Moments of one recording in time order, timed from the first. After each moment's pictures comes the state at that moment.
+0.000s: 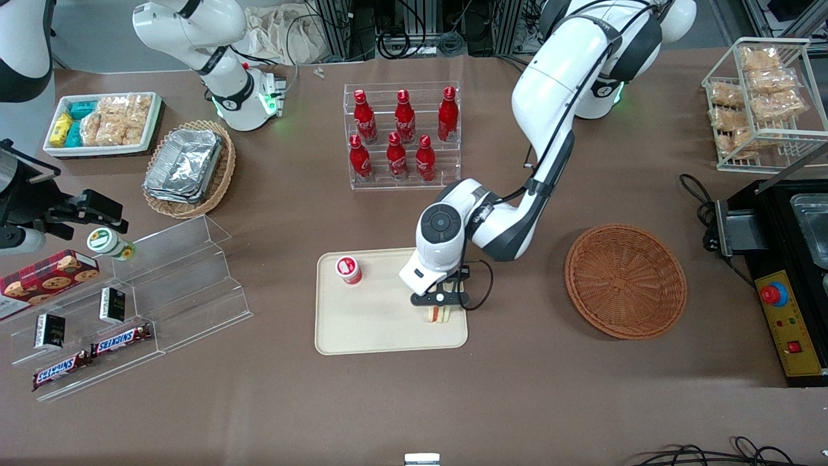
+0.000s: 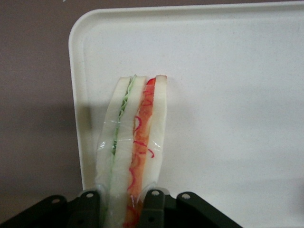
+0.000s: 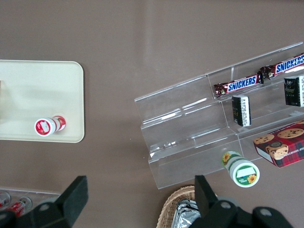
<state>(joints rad) -0.64 0.86 -0.07 -1.30 0.09 2.20 -0.75</state>
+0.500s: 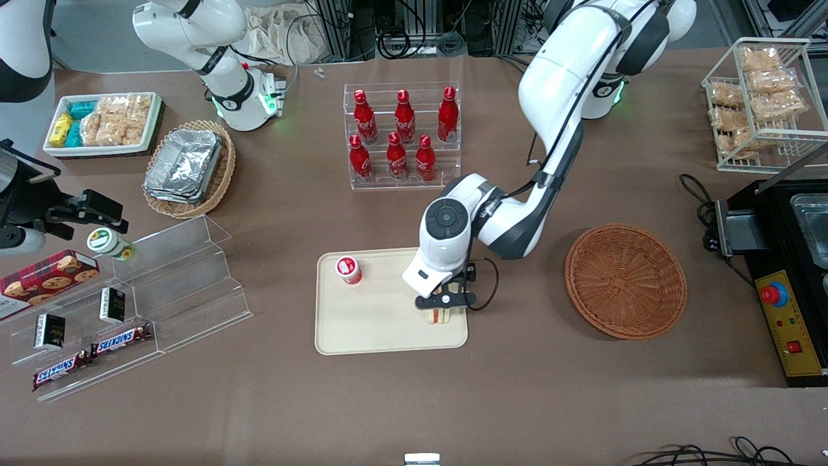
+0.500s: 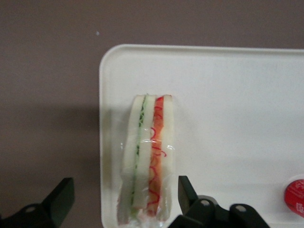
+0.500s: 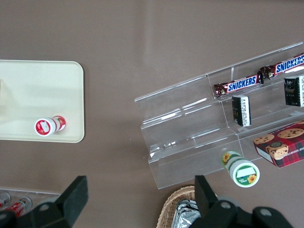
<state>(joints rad) -0.61 0.78 -0.07 -1.28 0.09 2.10 -0.79</state>
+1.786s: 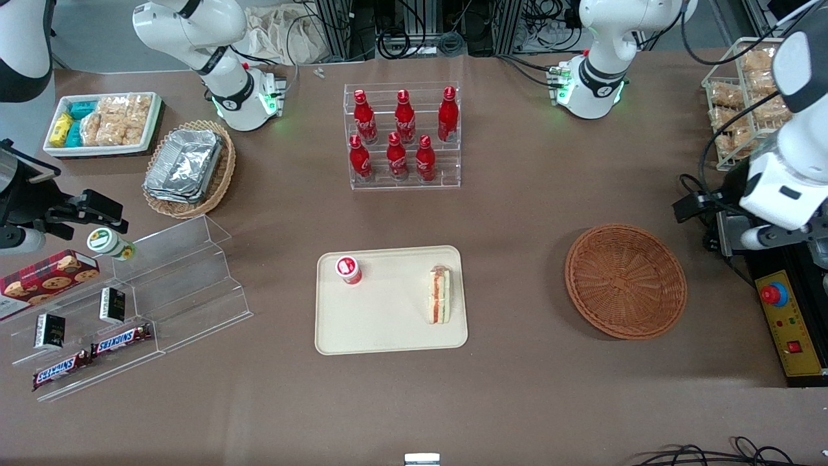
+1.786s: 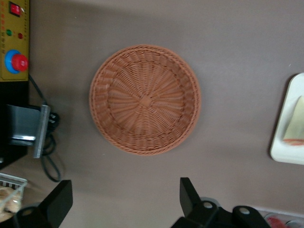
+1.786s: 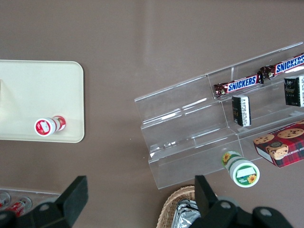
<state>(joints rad) 0.00 0.06 -0.05 -1.62 0.01 1.63 -0.20</state>
